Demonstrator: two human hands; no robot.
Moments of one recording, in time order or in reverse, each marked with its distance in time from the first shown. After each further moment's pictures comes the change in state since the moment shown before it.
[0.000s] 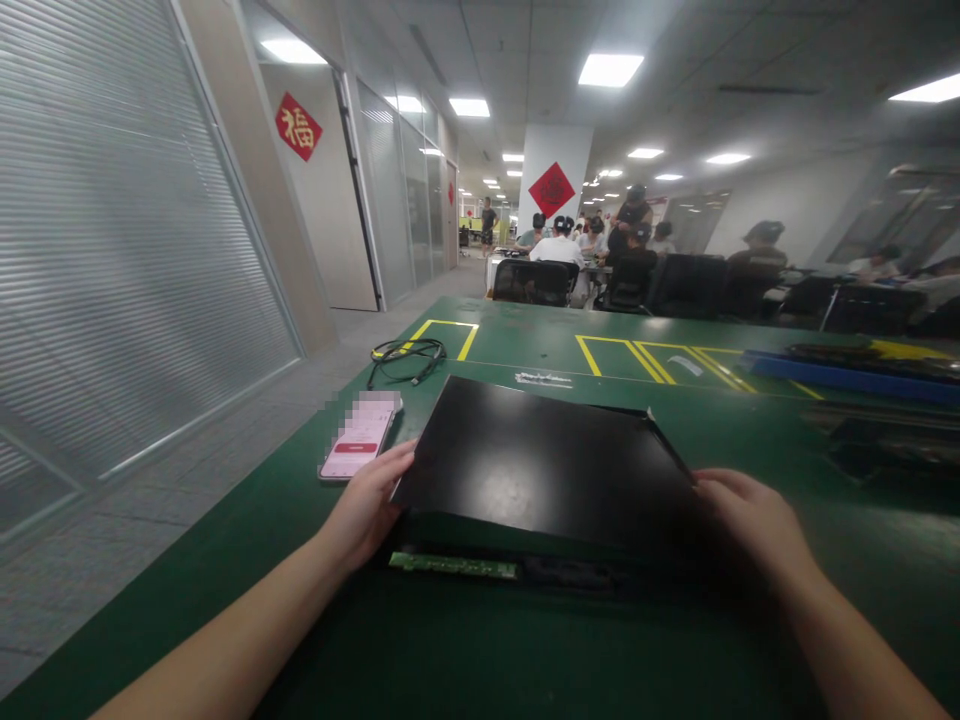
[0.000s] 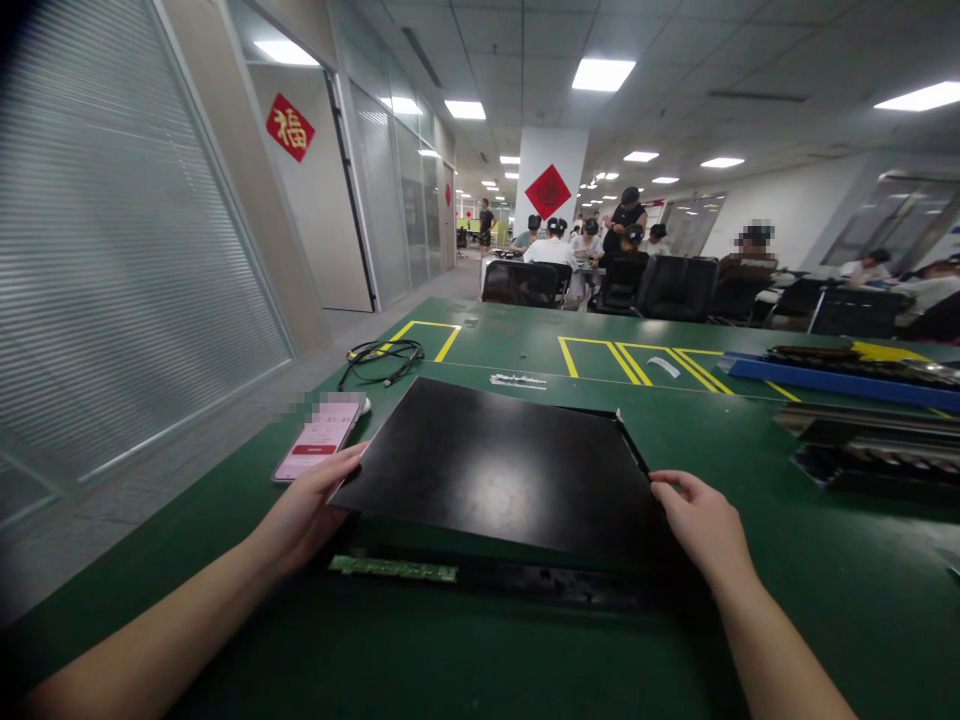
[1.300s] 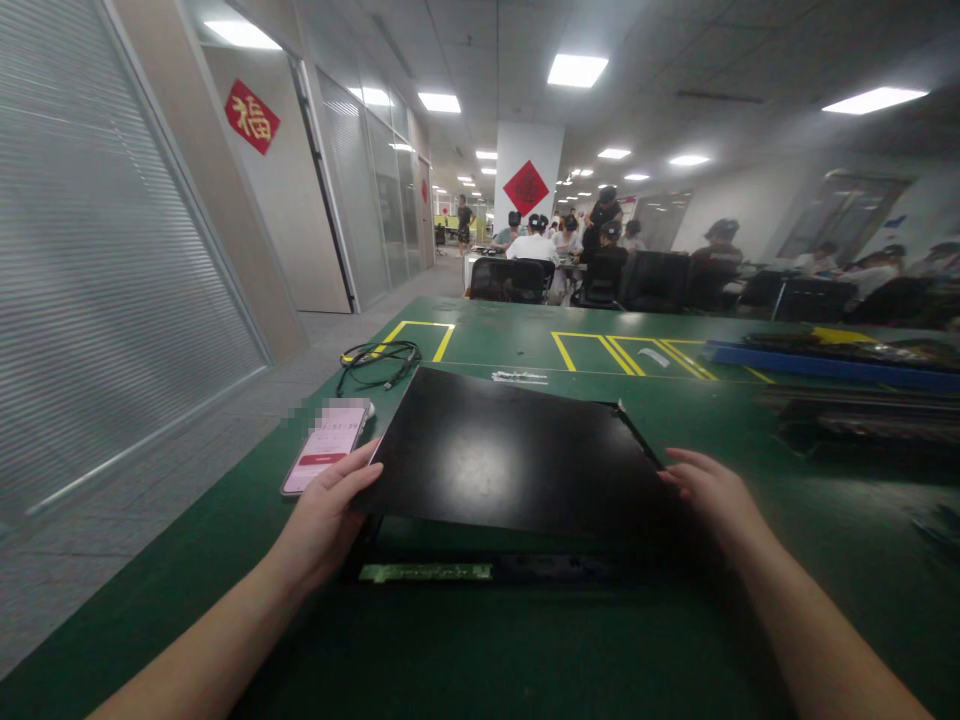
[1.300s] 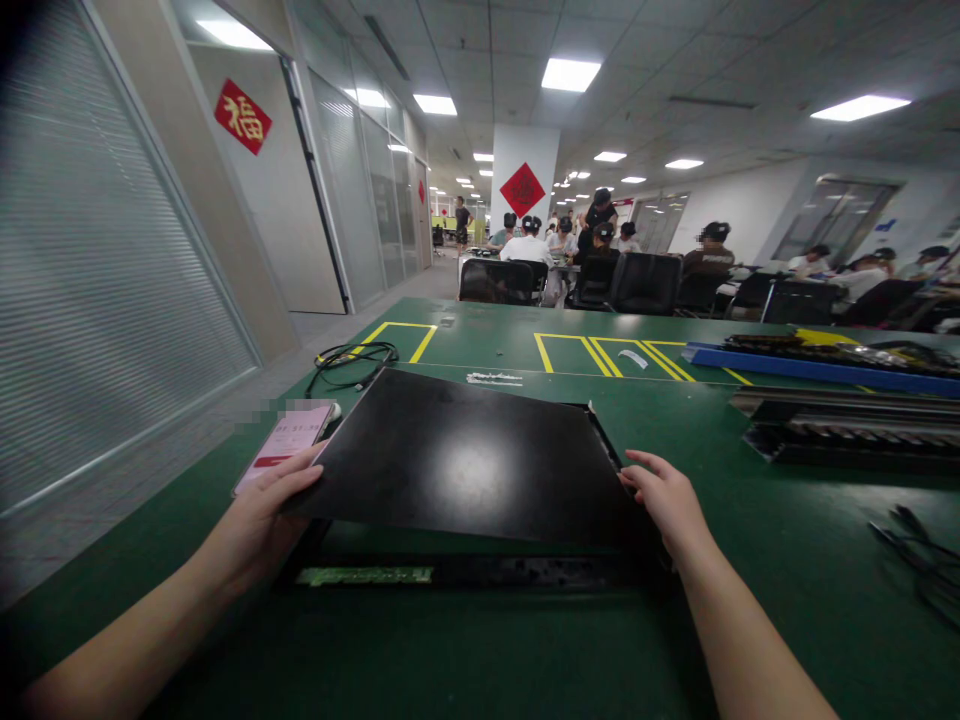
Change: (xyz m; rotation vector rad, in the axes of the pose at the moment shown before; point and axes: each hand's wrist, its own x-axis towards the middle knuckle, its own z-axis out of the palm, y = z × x) left_hand 0.002 0.000 -0.012 0.119 -0.114 0.150; right_hand -0.005 -0.002 0.004 0.416 -0.018 0.058
